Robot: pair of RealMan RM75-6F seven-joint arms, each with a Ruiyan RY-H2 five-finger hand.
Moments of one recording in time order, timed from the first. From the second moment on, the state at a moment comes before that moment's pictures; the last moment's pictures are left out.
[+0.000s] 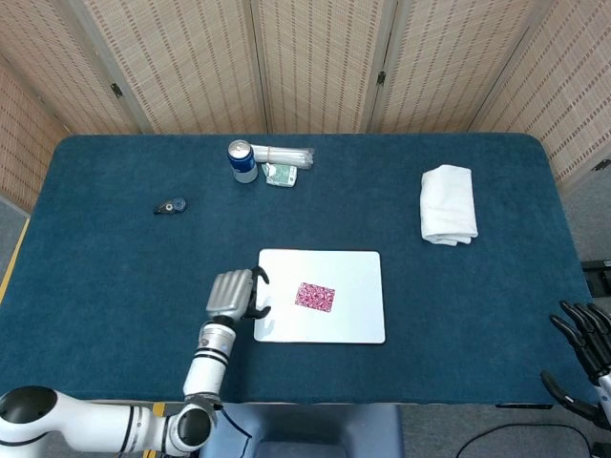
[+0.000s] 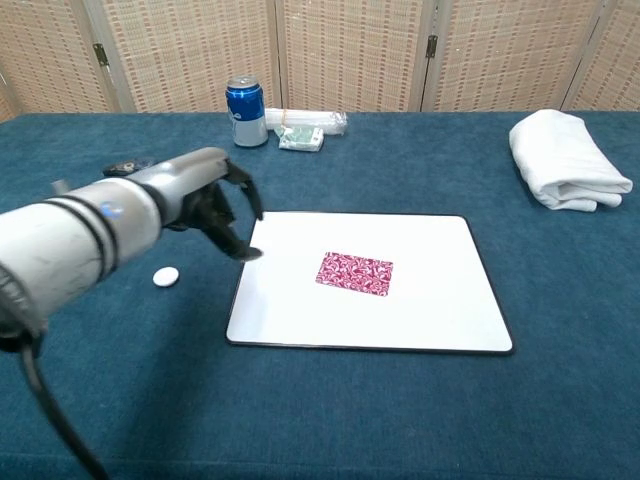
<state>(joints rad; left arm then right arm) -0.82 -1.75 -0.30 -1.77 0.57 1.36 0.65 -0.05 -1.03 -0.06 -1.39 -1.88 1.92 0.35</state>
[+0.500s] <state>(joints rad) -0.68 -1.72 -0.20 -1.60 0.67 1.28 0.47 -0.05 -1.04 -0.08 -1.42 -1.92 1.90 0.28</state>
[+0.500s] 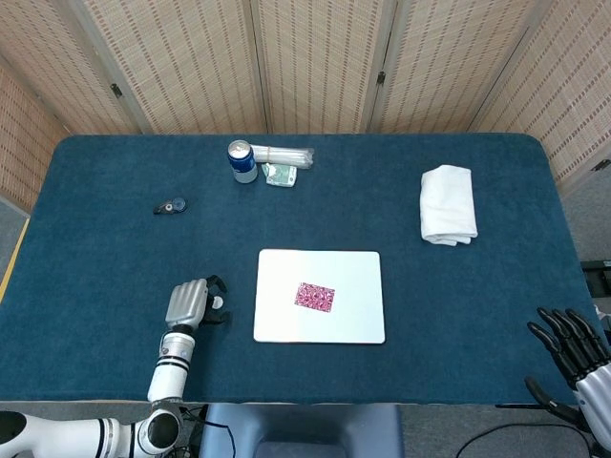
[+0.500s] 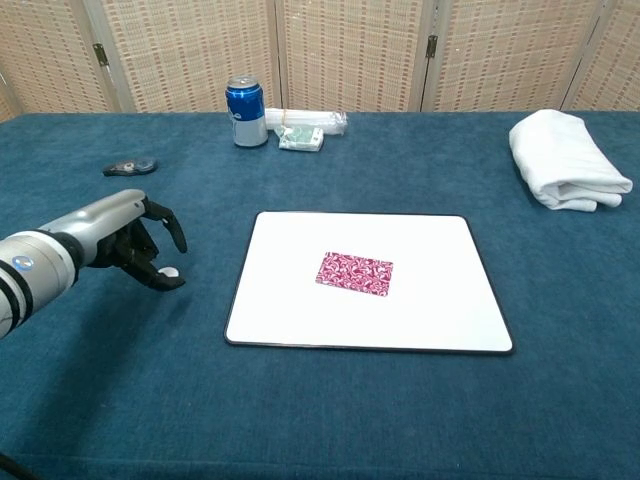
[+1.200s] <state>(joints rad) -0.64 -1.71 -0.24 -1.51 0.66 1.15 0.41 -0.04 -1.04 -0.07 -1.44 -1.91 1.87 0.25</state>
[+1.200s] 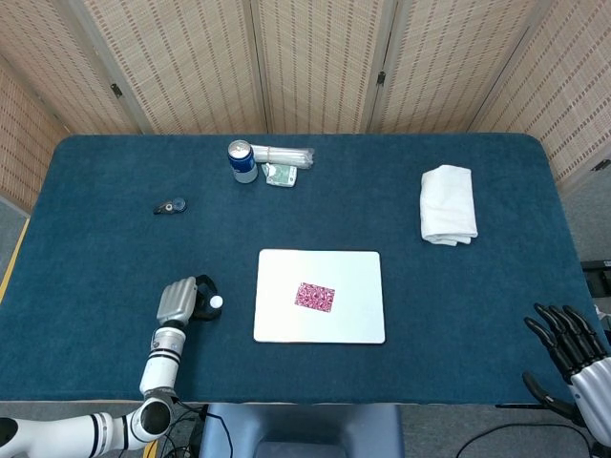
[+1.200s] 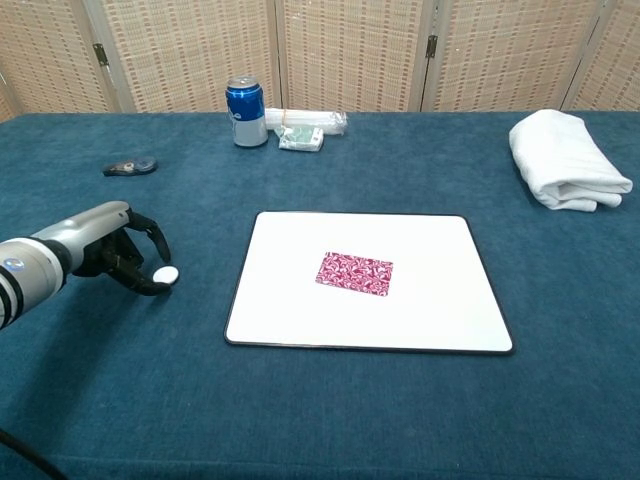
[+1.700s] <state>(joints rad) -0.64 -1.72 -0.25 -1.48 0.66 1.11 0.40 -0.04 -1.04 -0.07 -1.45 -1.91 1.86 0.24</state>
